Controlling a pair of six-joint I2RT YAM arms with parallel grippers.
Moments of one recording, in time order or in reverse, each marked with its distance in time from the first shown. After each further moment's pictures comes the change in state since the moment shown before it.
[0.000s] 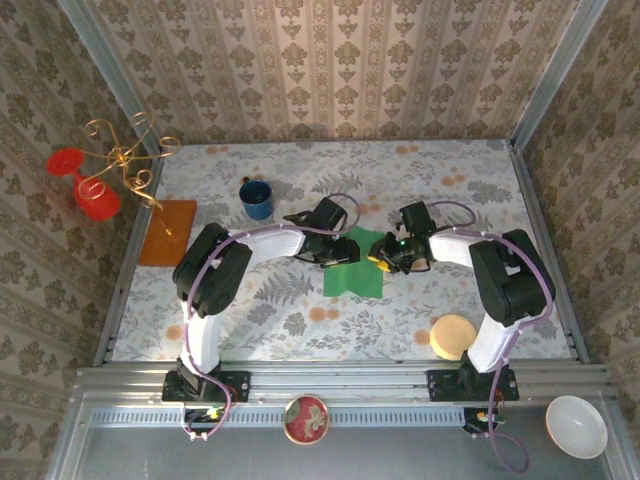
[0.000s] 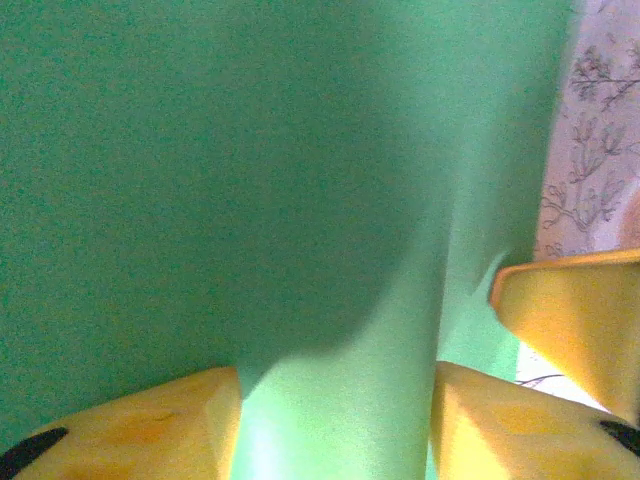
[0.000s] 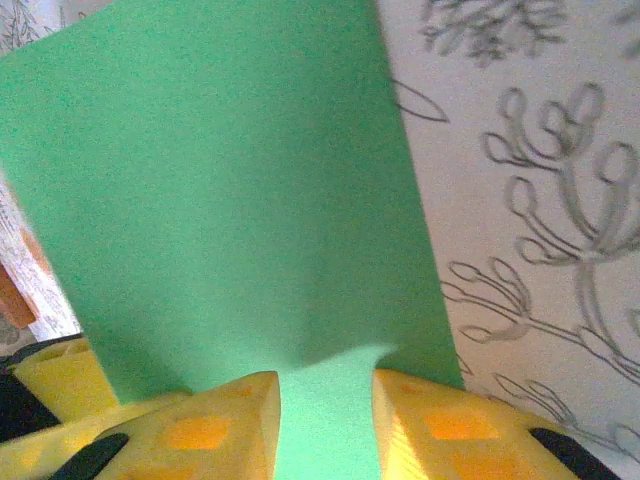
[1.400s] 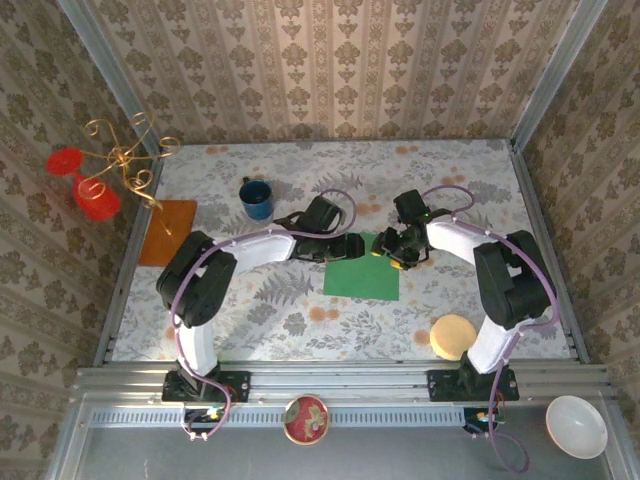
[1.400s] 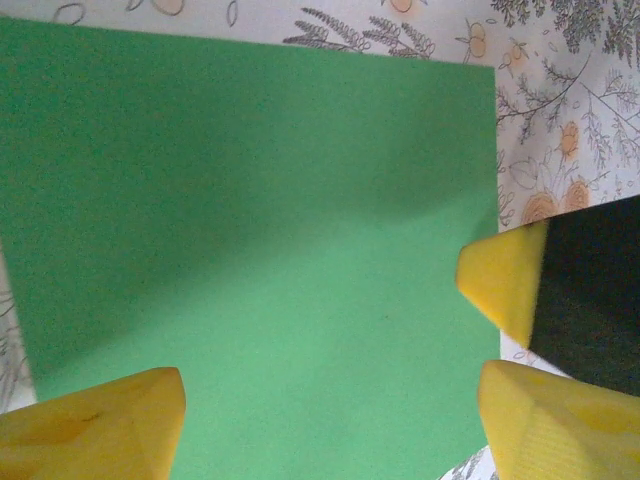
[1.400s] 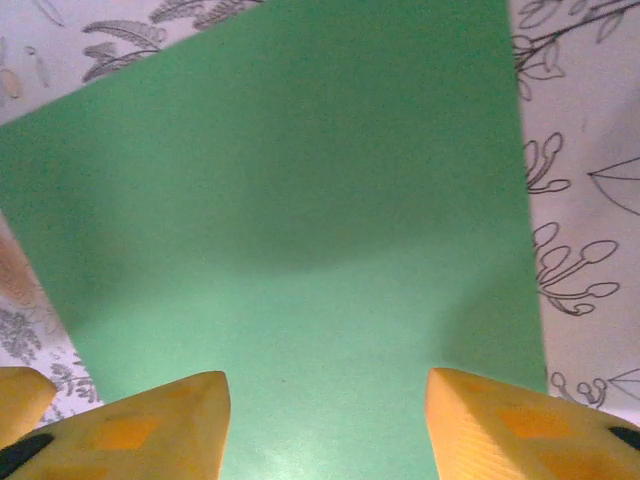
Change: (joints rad) left arm -0.012 -0.102 -0.064 0.101 -0.014 0.026; right arm 0.032 0.002 0.181 -0.344 0.218 -0.128
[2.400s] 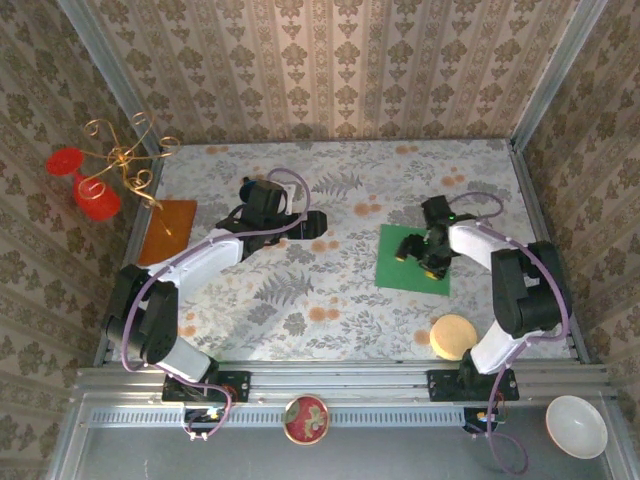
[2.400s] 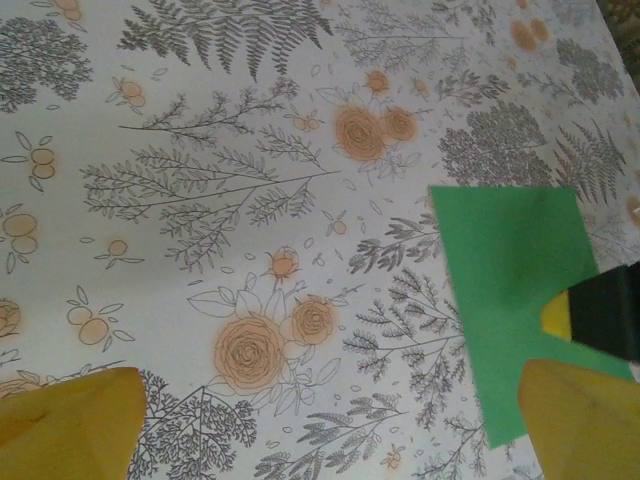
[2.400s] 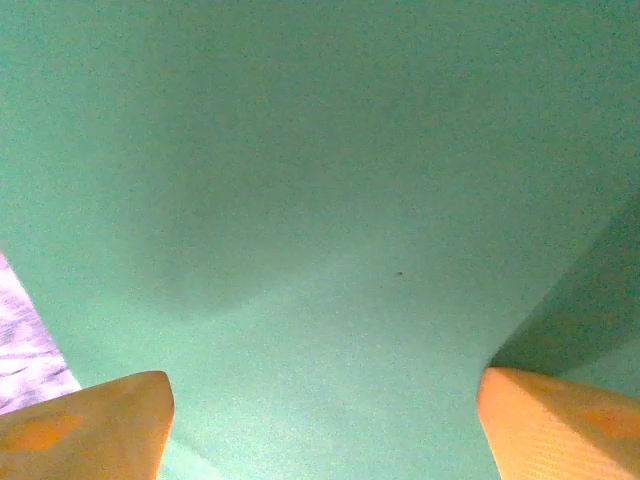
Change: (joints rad) left arm 0.222 -0.358 -0.209 0.087 -0.064 0.262; right arm -0.090 -0.082 -0.093 -0.061 0.101 -0.061
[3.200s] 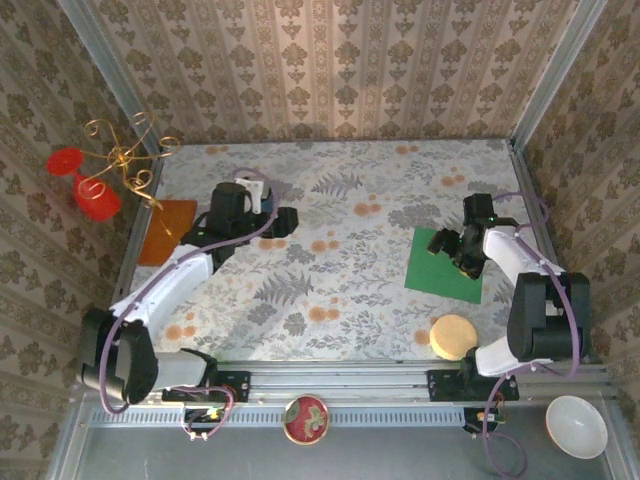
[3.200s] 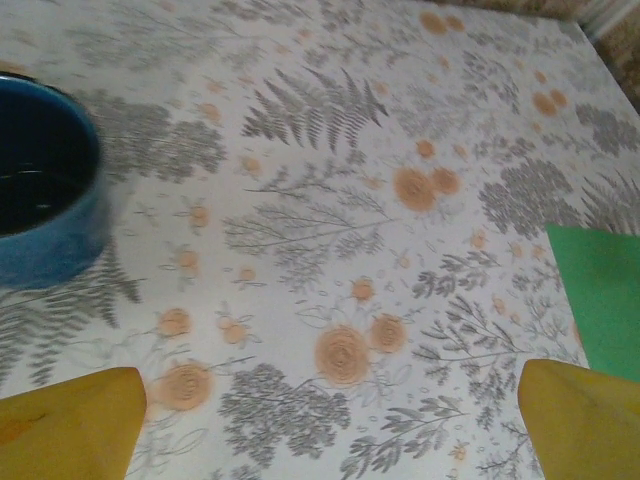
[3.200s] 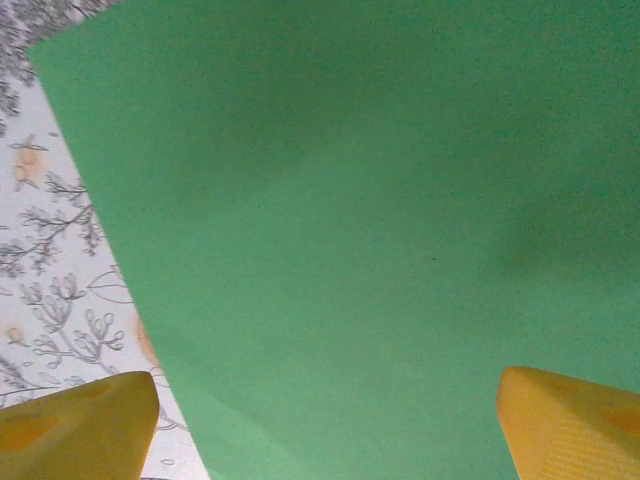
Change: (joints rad) left arm 0.120 -0.205 -0.077 -0.042 -0.010 0.127; right arm -0.284 -0.176 -0.047 -0.113 0.060 -0.153
